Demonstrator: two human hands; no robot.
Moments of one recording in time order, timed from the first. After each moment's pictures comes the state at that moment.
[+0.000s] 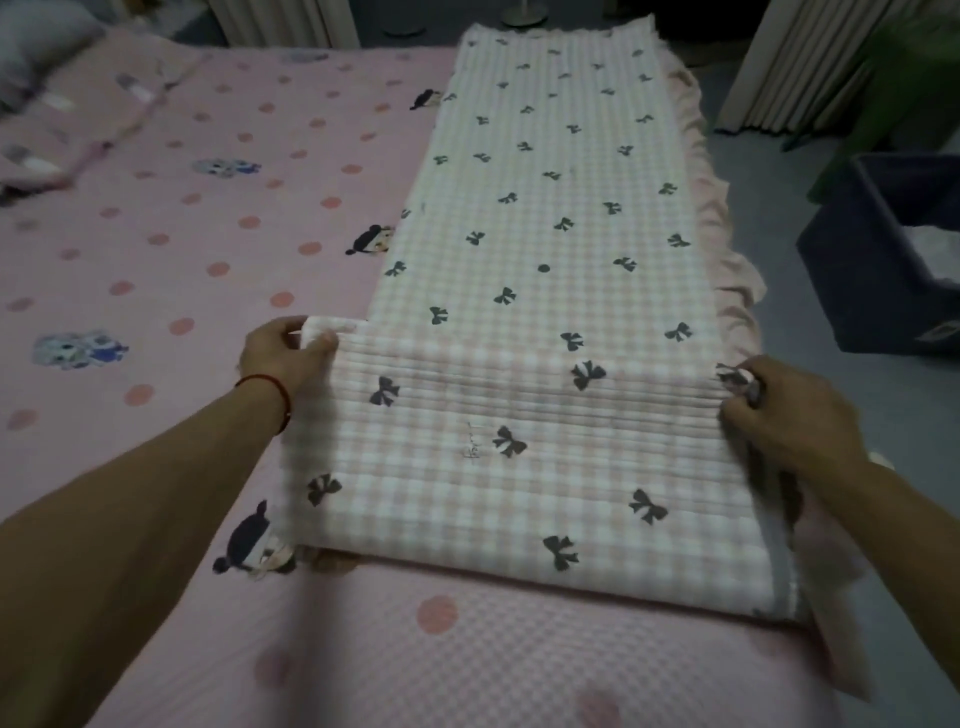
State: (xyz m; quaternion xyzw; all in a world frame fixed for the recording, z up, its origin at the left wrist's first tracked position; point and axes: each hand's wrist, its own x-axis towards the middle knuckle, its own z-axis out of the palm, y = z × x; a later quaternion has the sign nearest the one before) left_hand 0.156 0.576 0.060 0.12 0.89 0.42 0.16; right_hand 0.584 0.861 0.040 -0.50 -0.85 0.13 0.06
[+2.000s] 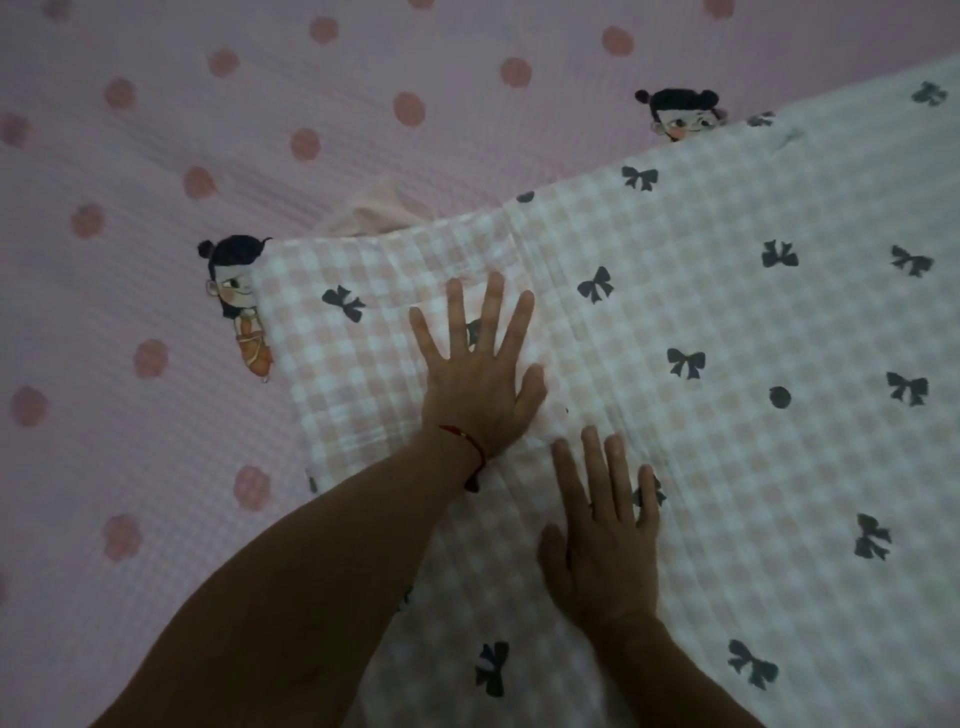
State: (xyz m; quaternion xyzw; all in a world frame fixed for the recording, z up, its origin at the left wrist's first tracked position) left_hand 0.294 0.729 -0.102 -0.01 1.00 0.04 0.03; right_hand 0.408 0.915 -0.104 0.15 -0.98 0.10 -0.12
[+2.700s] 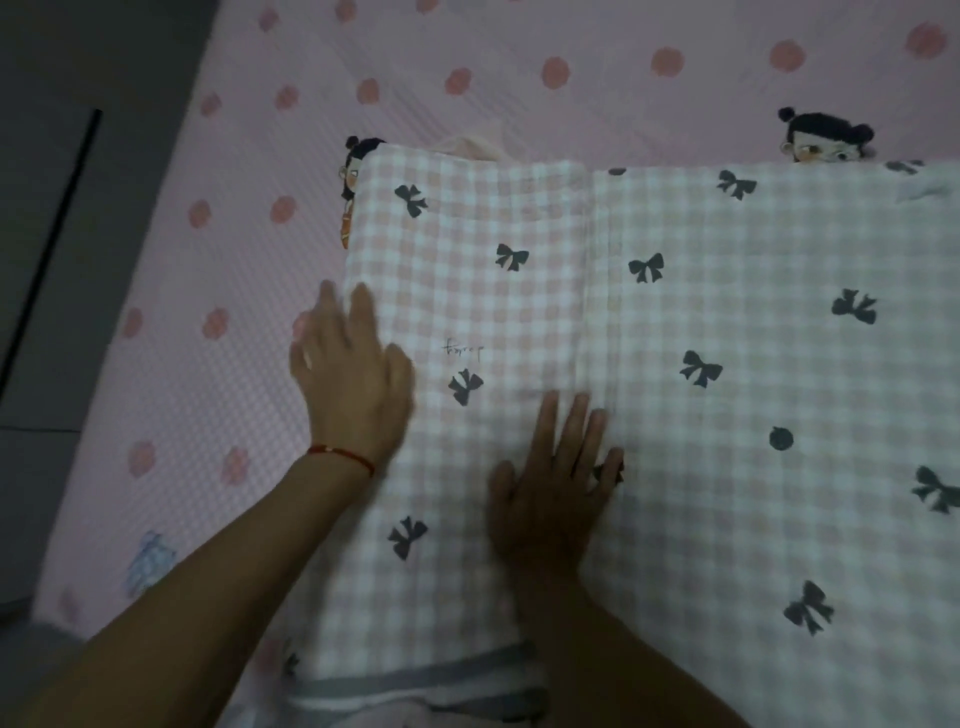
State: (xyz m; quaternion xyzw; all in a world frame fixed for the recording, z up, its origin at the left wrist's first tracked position) left_hand 0.431 0.733 -0.019 -0.43 0.90 0.09 -0.02; right_hand 0.407 0.928 -0.100 0.21 -0.96 0.16 -0.12
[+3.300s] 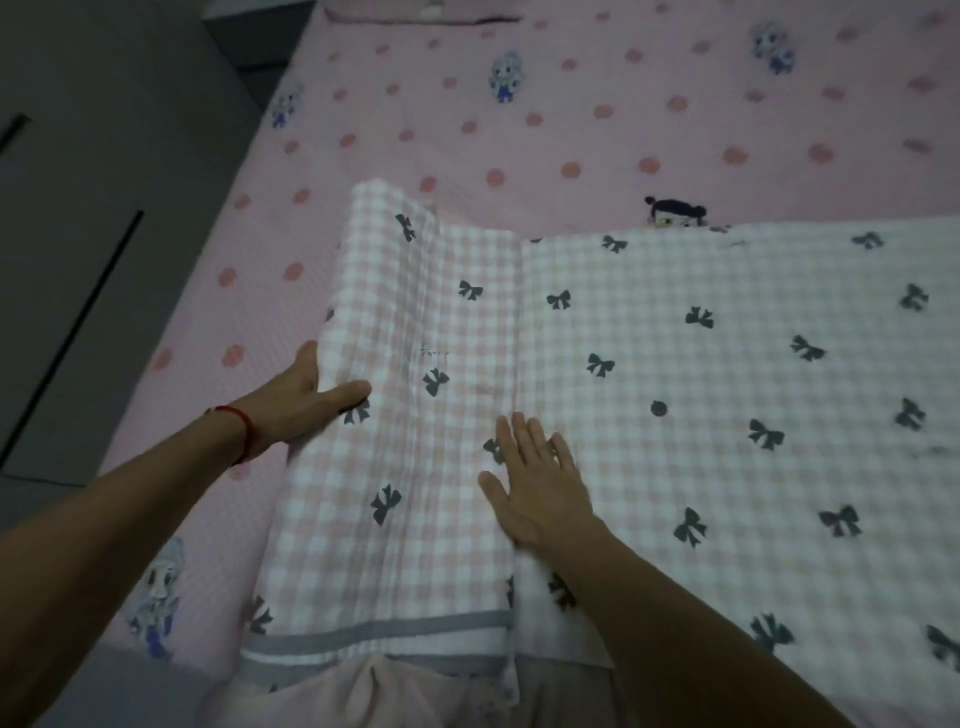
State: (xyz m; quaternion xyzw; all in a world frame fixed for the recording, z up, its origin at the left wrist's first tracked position) left_hand 0.469 0.746 0.094 -0.42 0.80 0.40 0.15; right_hand 0.369 1.006 -0.067 0.41 -0.86 0.14 -0.28
